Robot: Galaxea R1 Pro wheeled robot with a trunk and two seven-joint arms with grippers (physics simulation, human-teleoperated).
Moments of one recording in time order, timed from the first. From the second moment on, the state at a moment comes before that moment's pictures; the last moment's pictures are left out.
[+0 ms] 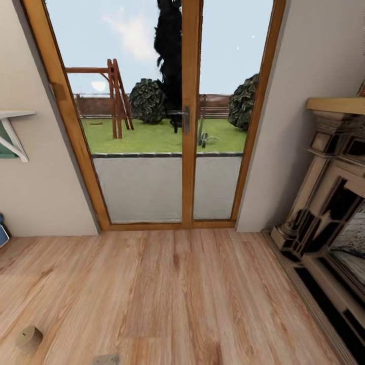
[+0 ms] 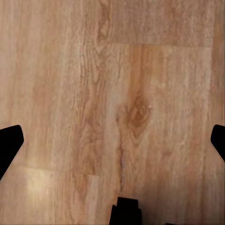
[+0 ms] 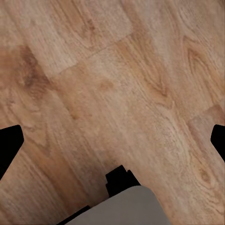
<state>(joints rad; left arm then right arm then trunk) -0.37 0.05 -0.17 -0.13 0.24 -0.11 0.11 -0.40 0.04 0.41 -0.04 -0.80 -0.17 -0.33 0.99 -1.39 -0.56</state>
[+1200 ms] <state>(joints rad) -0.37 0.04 -0.17 -0.13 0.21 -0.11 0.11 -0.40 0.05 0.41 -0.04 -0.80 -0.18 -0.33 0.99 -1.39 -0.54</state>
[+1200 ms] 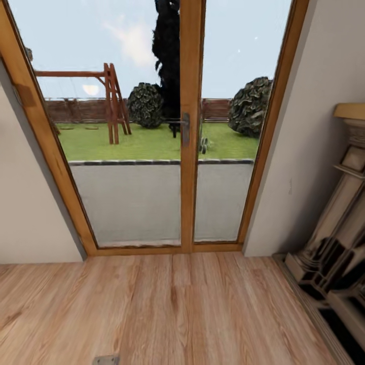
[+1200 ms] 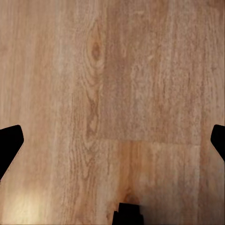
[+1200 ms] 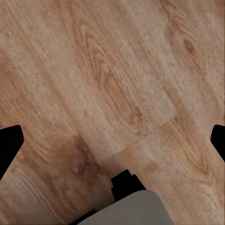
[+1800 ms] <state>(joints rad) -0.37 0.04 -0.17 -0.13 0.21 -0.11 0.11 -0.40 0.05 0.41 -0.04 -0.80 -0.18 -0.33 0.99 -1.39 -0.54</state>
